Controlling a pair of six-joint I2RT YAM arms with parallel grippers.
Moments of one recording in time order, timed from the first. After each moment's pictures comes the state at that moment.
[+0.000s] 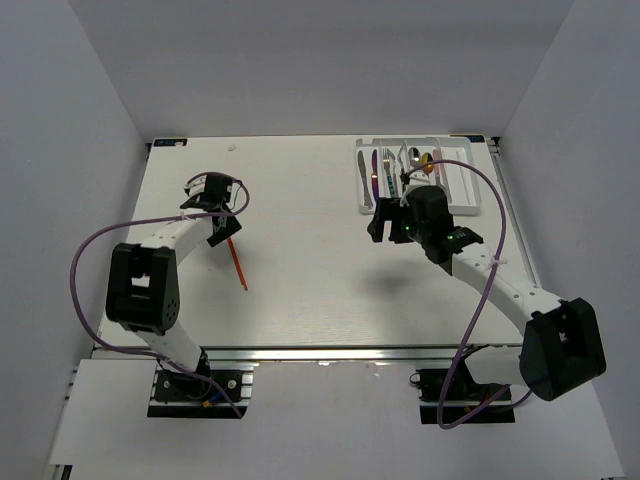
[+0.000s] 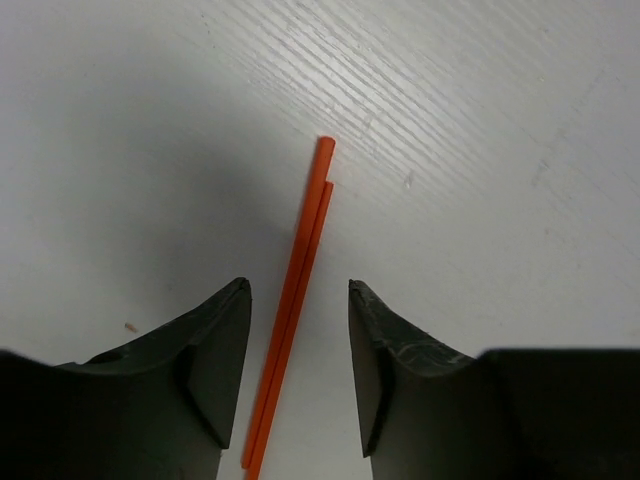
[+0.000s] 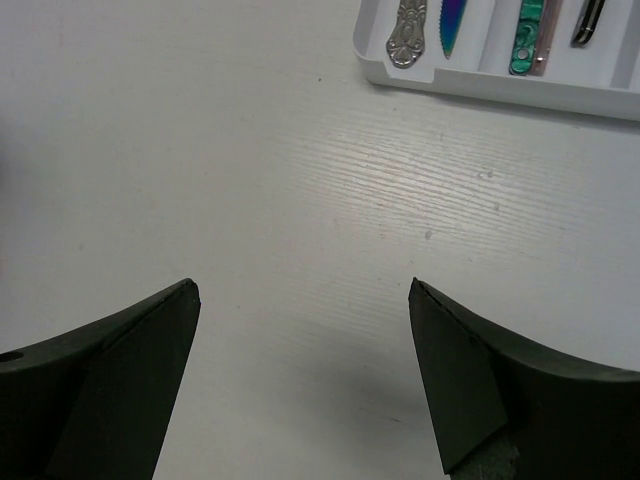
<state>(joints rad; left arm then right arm) -0.16 1.64 1.07 -0.46 -0.33 -0.70 0.46 1.29 0.87 -0.17 -0.04 0.30</state>
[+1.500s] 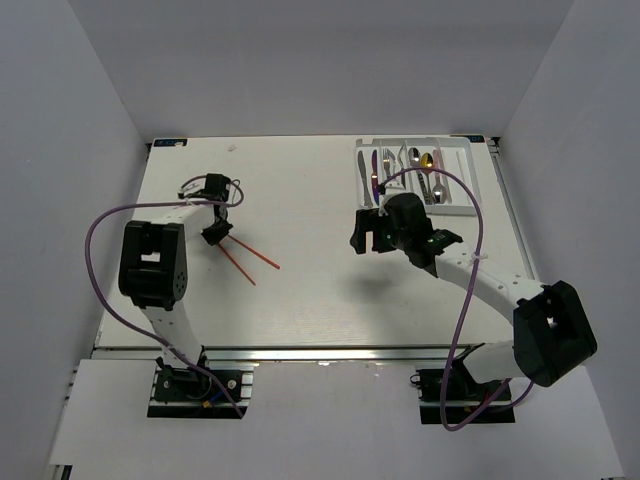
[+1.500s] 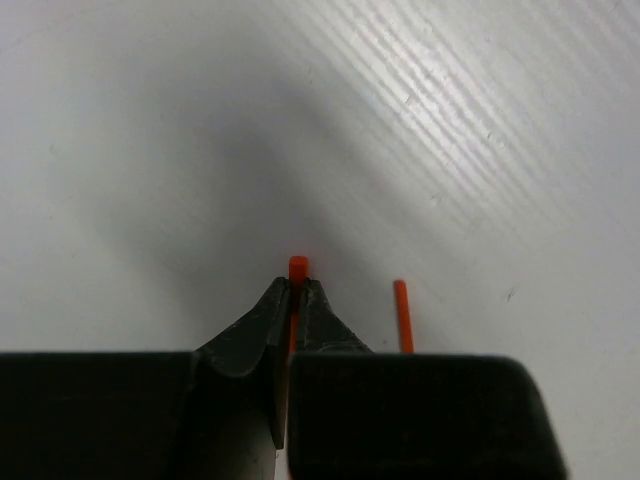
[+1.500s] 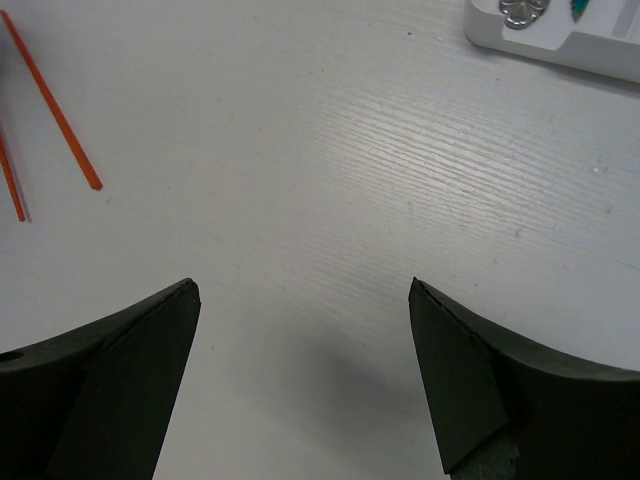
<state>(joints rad) -0.11 1.88 1.20 -0.52 -0.44 -0.77 0.58 1.37 0.87 -0.14 -0.04 0.31</state>
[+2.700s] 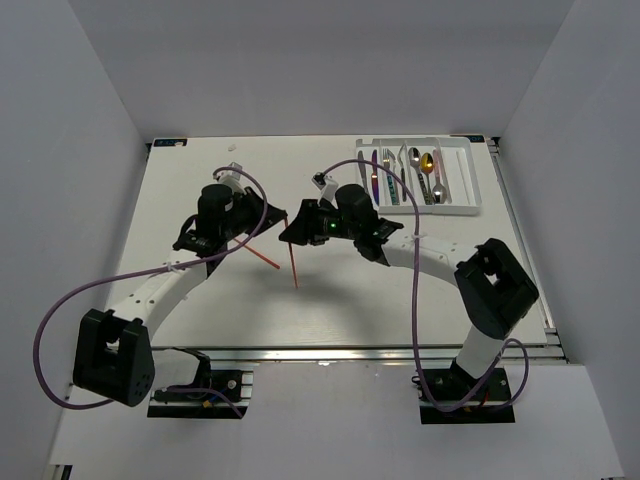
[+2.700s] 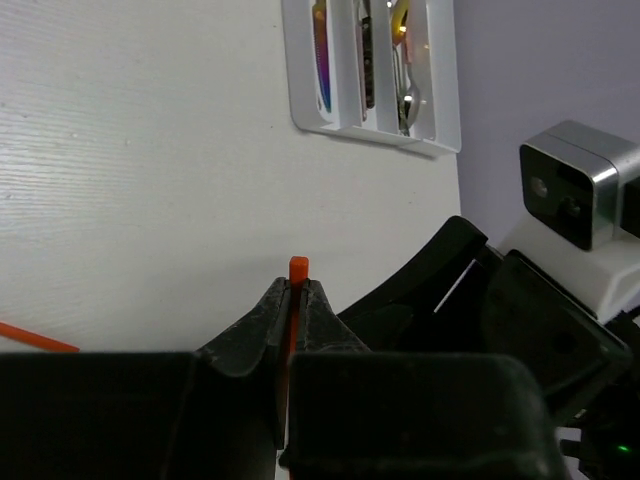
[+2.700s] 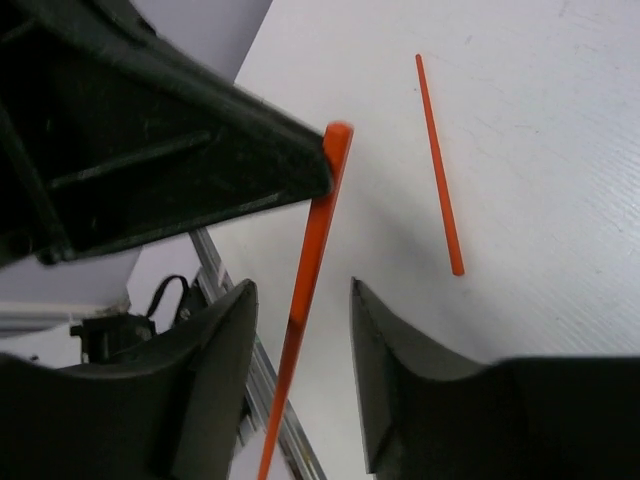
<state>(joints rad) -0.32 1.27 0.84 0.03 0.29 -0.80 0.79 1.71 1.10 0.29 -0.43 0.69</state>
